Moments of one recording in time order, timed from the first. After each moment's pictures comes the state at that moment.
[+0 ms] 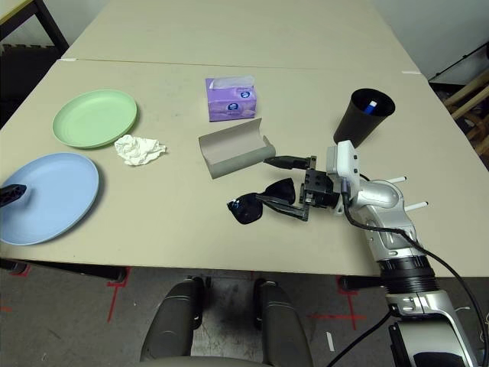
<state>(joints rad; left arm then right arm) -0.21 1.03 0.55 0.41 -0.39 0.83 -0.66 -0.37 -0.52 0.00 0.12 0.42 -0.08 1.25</state>
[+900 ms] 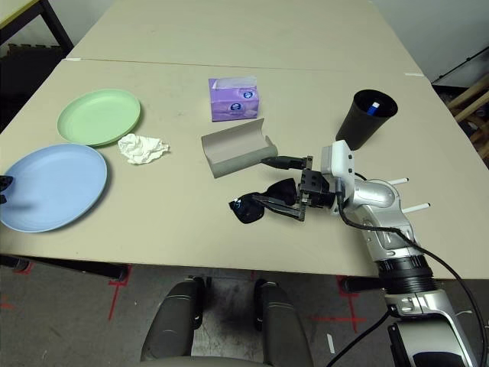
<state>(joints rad) -0.33 1.03 0.53 0.45 -0.40 0.81 -0.68 -0.37 -0.52 0.02 0.12 0.40 -0.08 1.23</state>
